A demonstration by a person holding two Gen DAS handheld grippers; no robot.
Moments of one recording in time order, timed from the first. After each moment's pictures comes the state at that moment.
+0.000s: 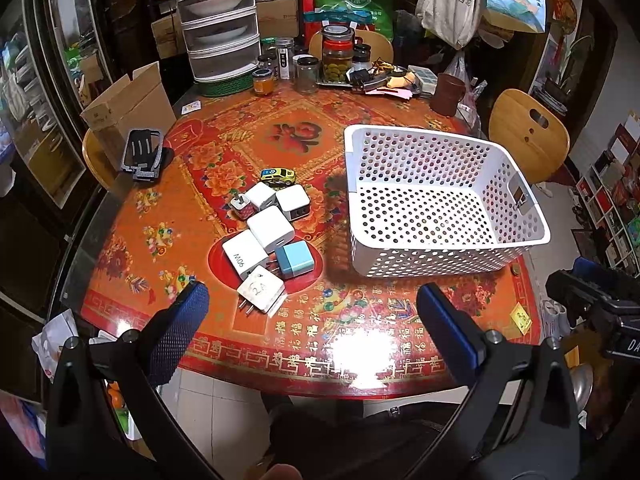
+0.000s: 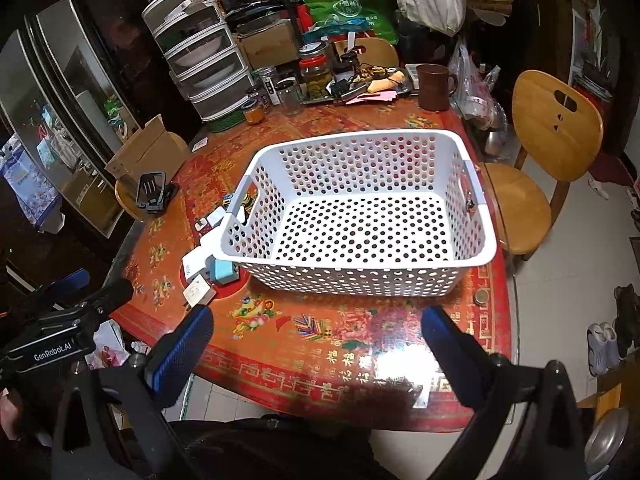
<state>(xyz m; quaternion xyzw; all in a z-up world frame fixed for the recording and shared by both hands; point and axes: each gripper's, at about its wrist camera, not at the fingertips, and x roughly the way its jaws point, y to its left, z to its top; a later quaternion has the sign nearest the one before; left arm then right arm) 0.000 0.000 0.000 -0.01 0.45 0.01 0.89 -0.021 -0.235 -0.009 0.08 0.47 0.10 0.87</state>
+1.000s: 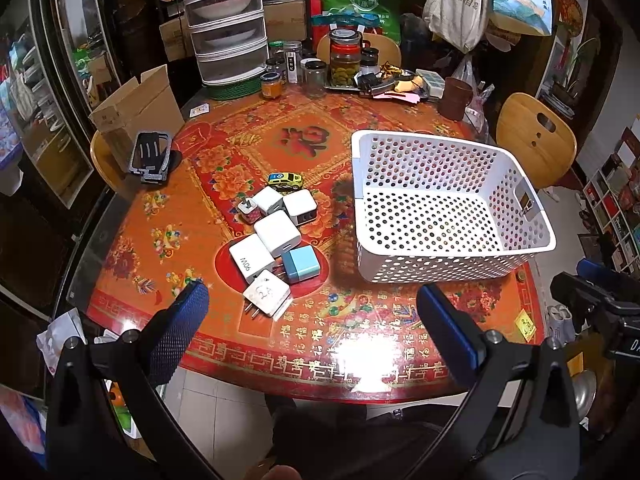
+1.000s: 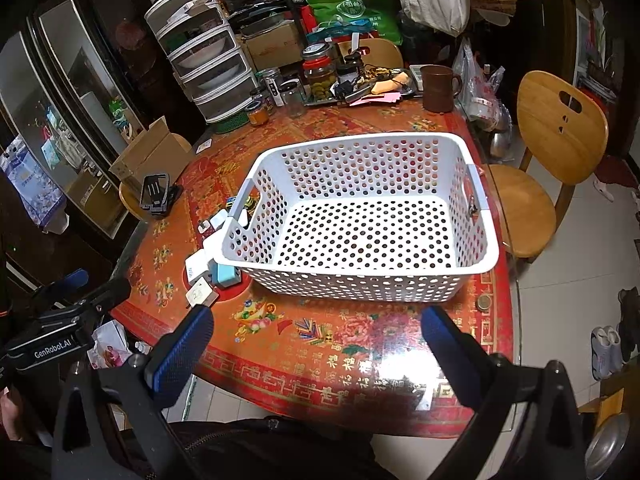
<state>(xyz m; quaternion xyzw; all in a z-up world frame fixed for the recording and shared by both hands) -0.004 0.002 0.010 -0.01 0.45 0.02 0.89 -0.016 -0.235 -0.008 0.08 0.47 0.10 0.87</state>
